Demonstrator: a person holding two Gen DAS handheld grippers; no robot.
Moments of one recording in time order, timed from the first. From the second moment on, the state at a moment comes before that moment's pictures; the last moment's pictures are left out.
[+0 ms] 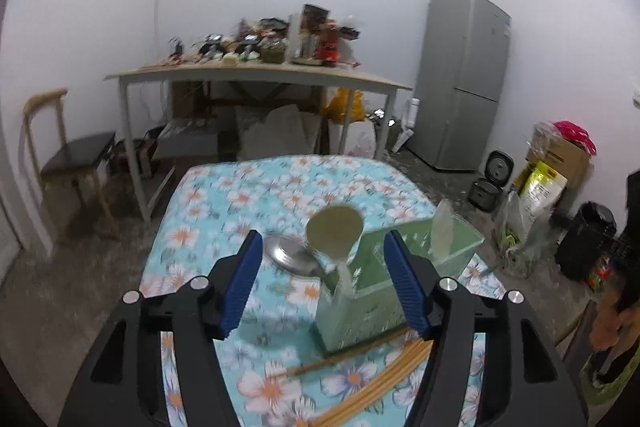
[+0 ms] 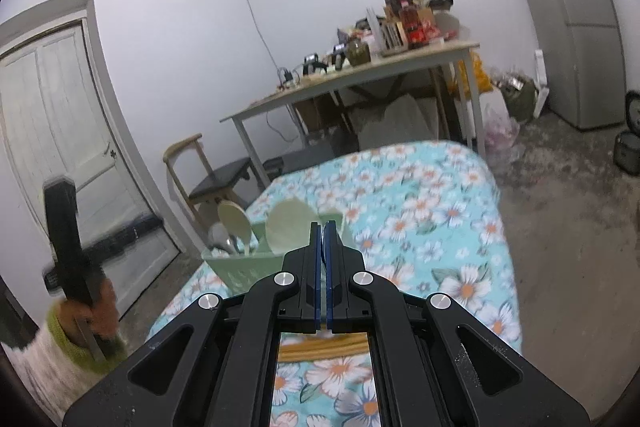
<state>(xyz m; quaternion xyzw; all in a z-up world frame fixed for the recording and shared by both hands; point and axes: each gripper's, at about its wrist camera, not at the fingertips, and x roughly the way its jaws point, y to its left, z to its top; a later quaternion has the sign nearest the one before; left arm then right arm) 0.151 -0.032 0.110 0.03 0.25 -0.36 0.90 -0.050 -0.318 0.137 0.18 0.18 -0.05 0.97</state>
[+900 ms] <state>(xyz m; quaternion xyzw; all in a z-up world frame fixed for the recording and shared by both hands) 0.126 -0.002 0.028 0.03 0.29 -0.31 0.91 0.021 -0.302 0.178 0.20 0.16 0.04 0.97</state>
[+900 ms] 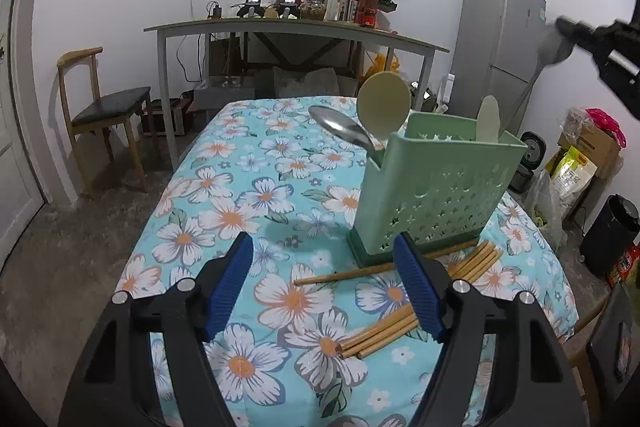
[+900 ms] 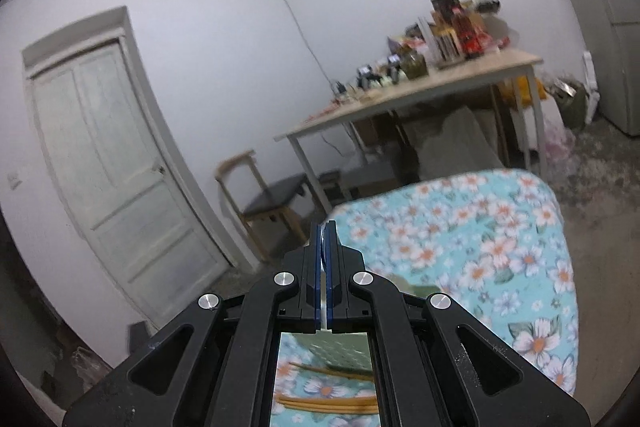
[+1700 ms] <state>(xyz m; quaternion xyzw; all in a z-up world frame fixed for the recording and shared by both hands) 0.122 0.001 0.008 0.00 0.31 -0.31 0.90 -0.018 -0.317 0.133 0.24 0.20 -0.03 0.95</state>
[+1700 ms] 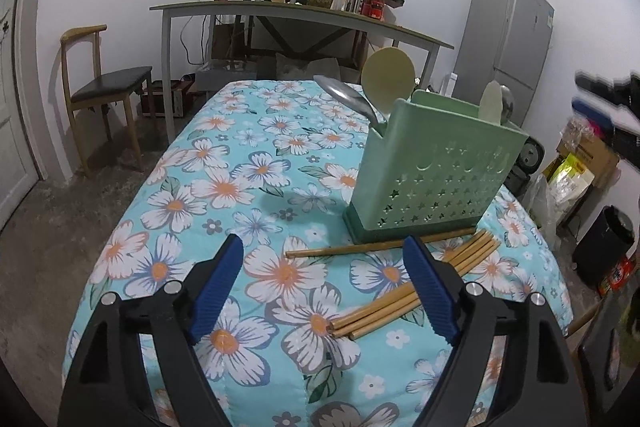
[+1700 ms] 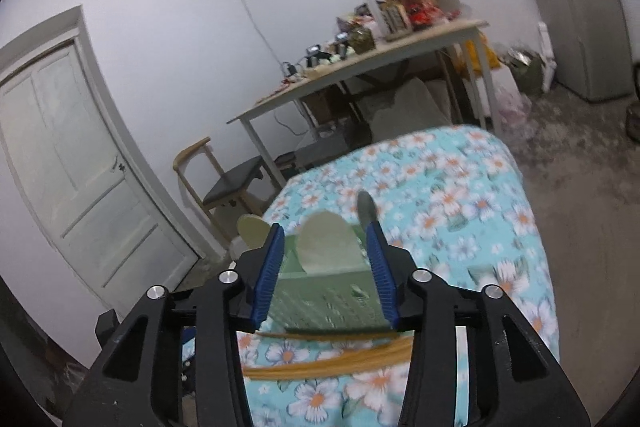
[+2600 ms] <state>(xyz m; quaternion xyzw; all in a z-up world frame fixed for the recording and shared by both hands) 0.130 0.015 -0.012 -0.05 0.37 -0.32 0.87 -0.005 -0.373 -0.065 0.60 0.33 -0.08 0.72</state>
